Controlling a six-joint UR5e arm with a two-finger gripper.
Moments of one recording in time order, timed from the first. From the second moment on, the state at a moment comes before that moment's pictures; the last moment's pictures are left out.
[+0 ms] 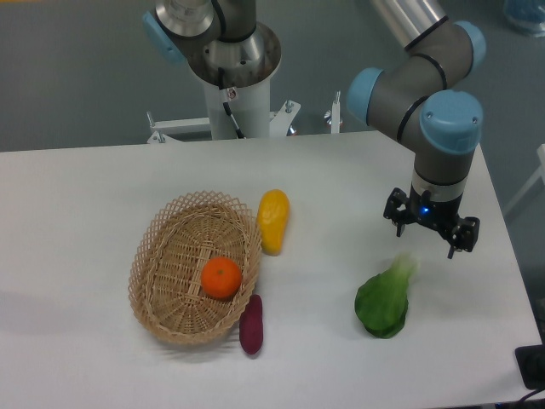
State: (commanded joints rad) arm 2.71 -2.00 -1.59 -0.92 1.56 1.31
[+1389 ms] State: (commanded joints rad) arm 2.46 -1.93 -1.69 -0.92 1.55 1.10
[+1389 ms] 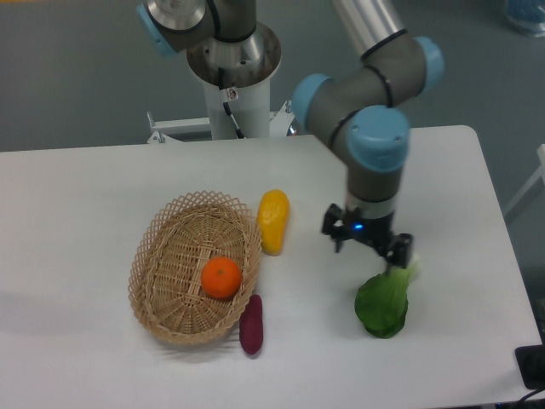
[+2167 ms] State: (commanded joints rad) arm 2.21 -1.94 -1.79 -0.82 1.54 1.28
